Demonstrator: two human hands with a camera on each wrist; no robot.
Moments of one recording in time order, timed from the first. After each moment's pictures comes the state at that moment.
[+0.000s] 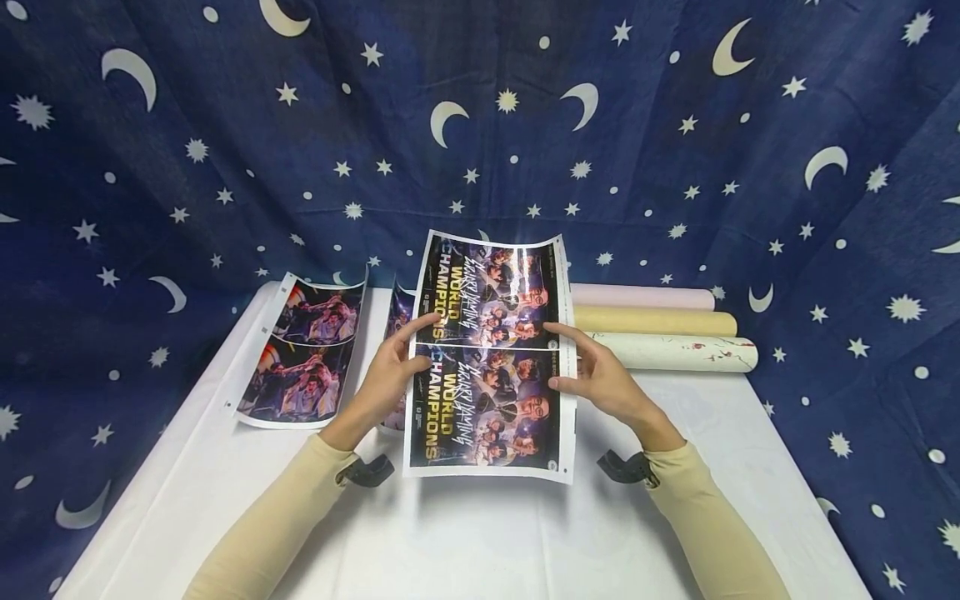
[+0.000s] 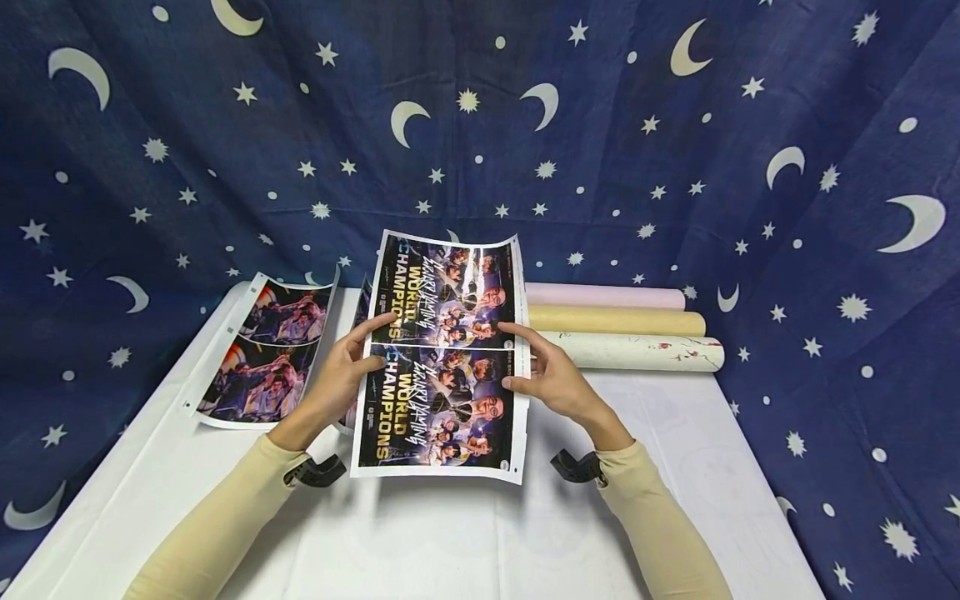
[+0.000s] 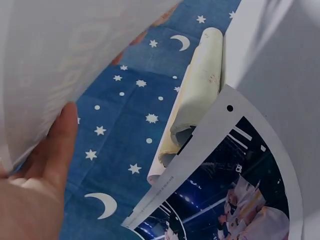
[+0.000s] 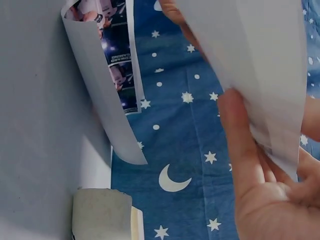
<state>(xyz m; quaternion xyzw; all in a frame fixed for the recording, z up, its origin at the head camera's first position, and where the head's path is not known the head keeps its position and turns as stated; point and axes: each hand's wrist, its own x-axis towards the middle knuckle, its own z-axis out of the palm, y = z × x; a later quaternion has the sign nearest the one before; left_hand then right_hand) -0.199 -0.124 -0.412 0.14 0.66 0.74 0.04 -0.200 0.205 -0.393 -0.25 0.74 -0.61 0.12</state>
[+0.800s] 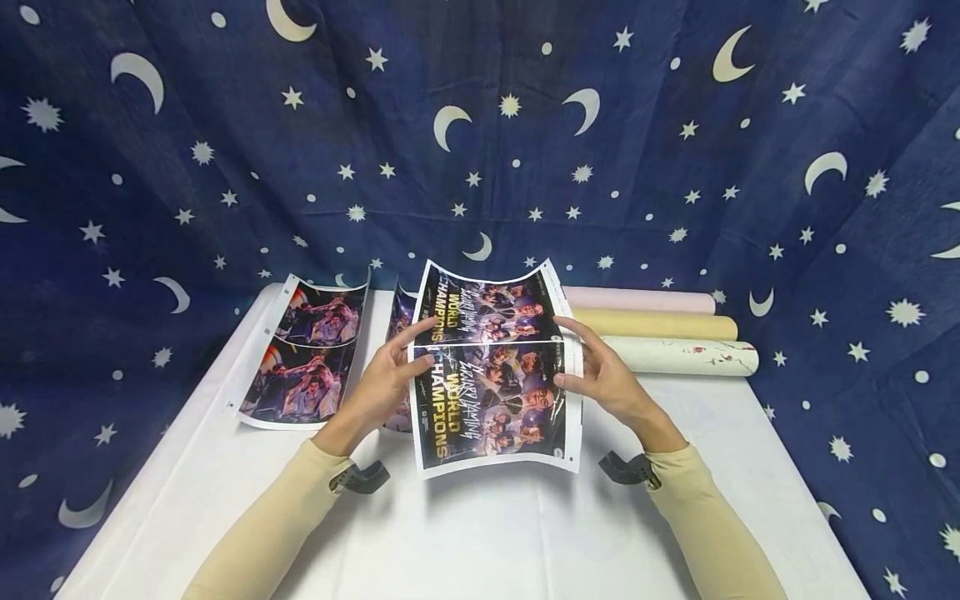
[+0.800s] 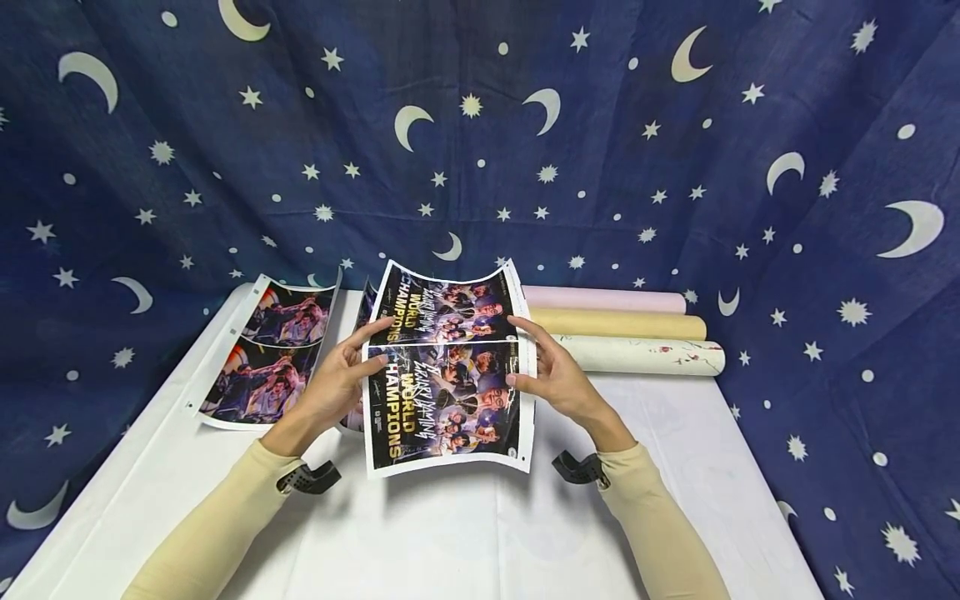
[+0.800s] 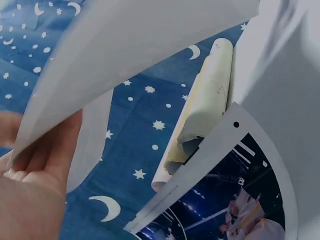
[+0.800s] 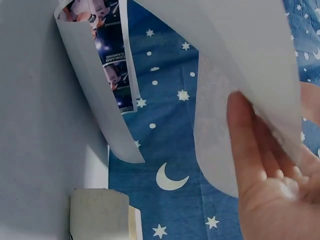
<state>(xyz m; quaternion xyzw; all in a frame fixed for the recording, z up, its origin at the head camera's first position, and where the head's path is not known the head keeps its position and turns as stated) -0.192 -0.135 -0.412 0.14 0.62 0.77 0.09 -0.198 0.208 -0.391 -0.25 0.69 -0.67 0.13</state>
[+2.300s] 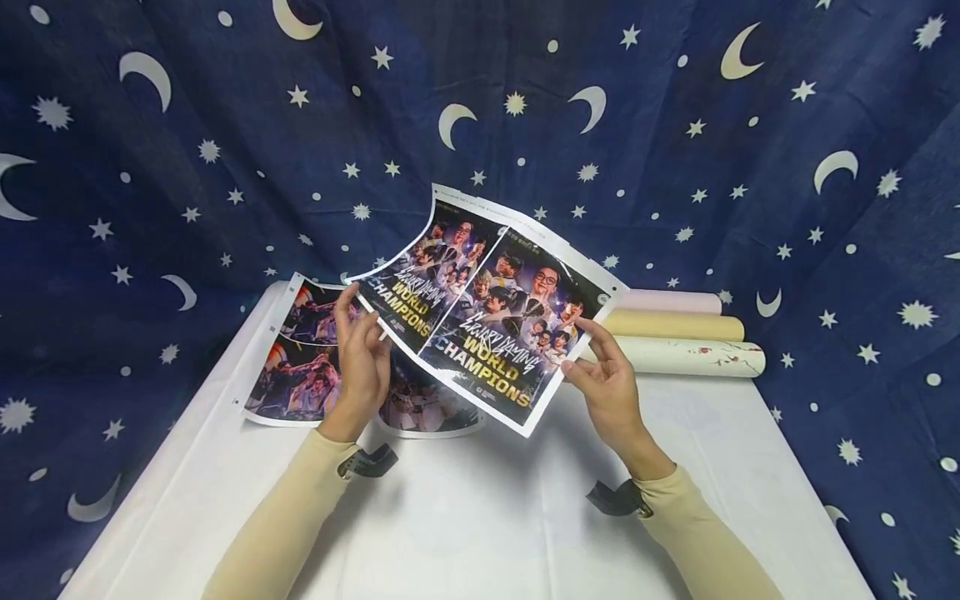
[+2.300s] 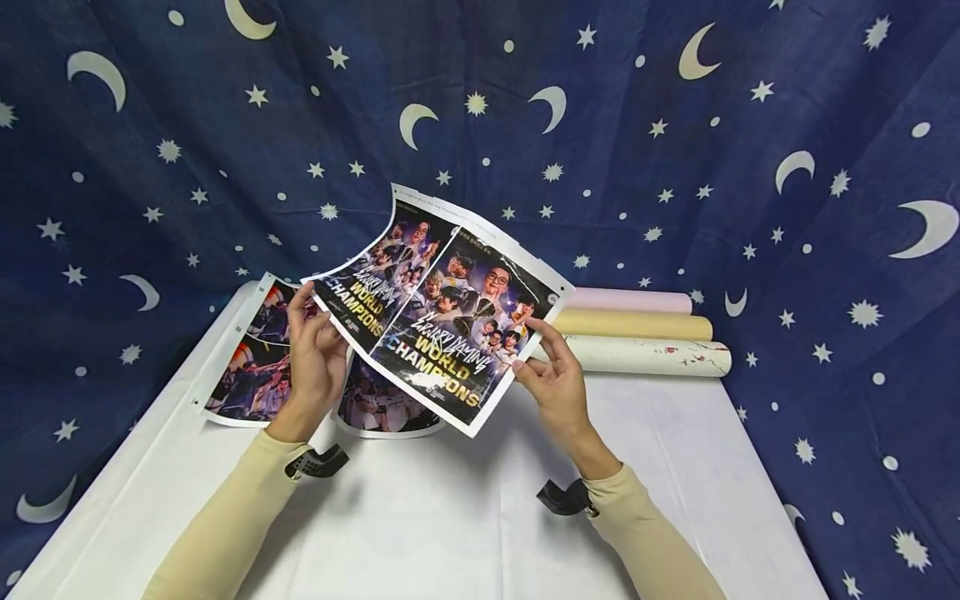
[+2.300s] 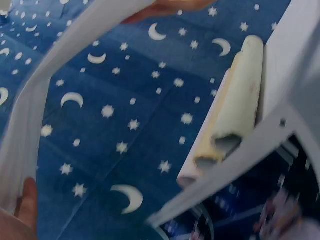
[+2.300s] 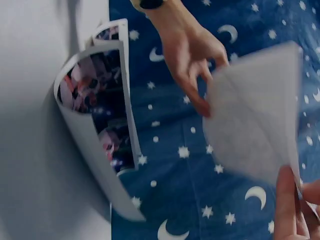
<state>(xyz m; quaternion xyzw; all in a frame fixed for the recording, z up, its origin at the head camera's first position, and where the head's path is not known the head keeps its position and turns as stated) -0.207 -0.136 -0.396 0.05 0.39 0.90 -0.18 -0.168 0.171 -0.391 -0.19 0.60 -0.77 -0.09</state>
